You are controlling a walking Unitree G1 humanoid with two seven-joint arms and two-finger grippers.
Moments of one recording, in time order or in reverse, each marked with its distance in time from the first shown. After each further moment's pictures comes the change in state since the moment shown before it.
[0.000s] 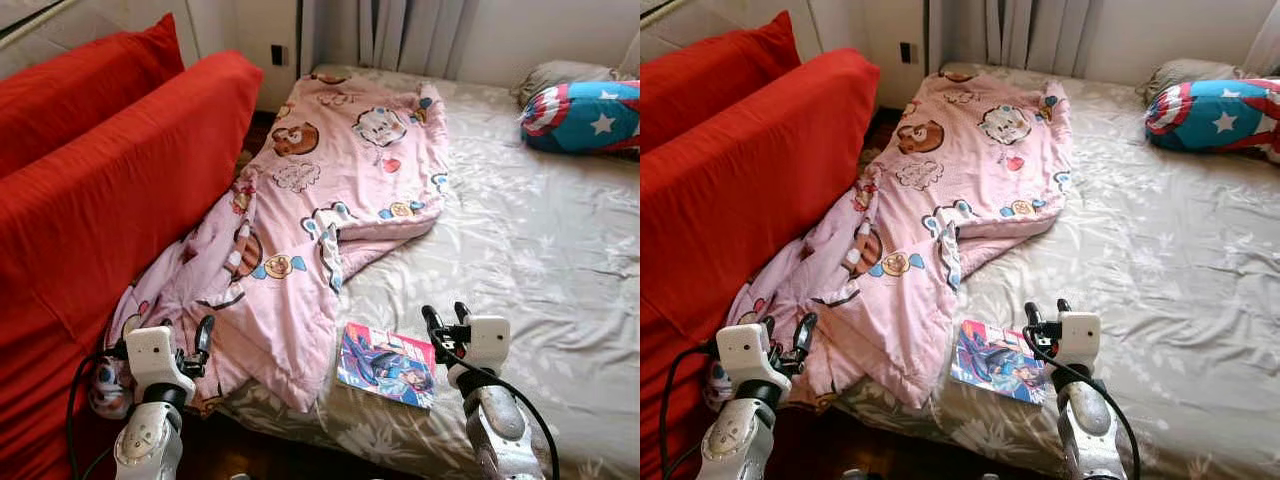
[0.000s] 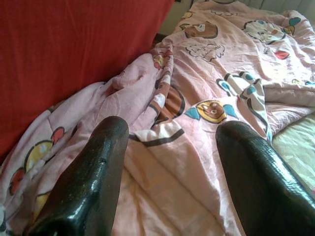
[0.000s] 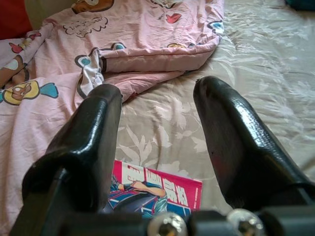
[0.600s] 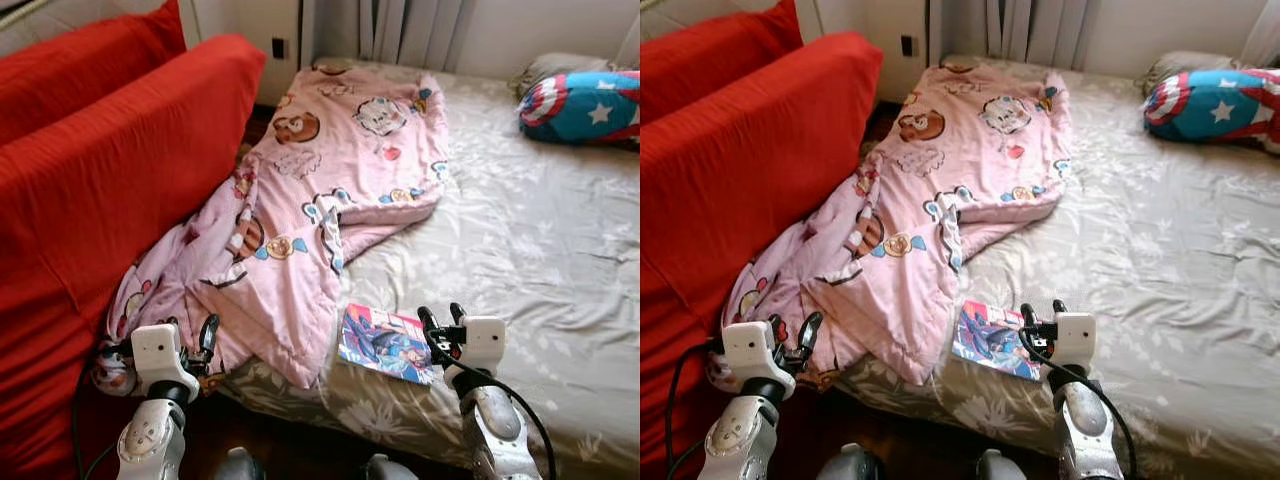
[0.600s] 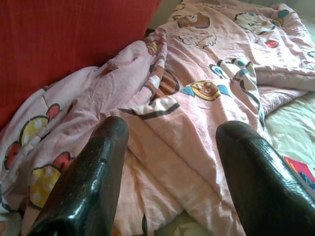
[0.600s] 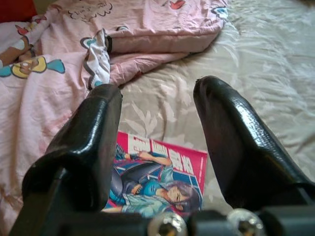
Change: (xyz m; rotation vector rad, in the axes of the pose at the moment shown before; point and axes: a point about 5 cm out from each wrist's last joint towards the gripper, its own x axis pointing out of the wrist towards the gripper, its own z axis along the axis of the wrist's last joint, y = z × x) left arm 0.004 -0.004 0.002 -0.004 -0.007 -0.028; right arm 0.001 0.004 0.000 0.000 0.001 0.008
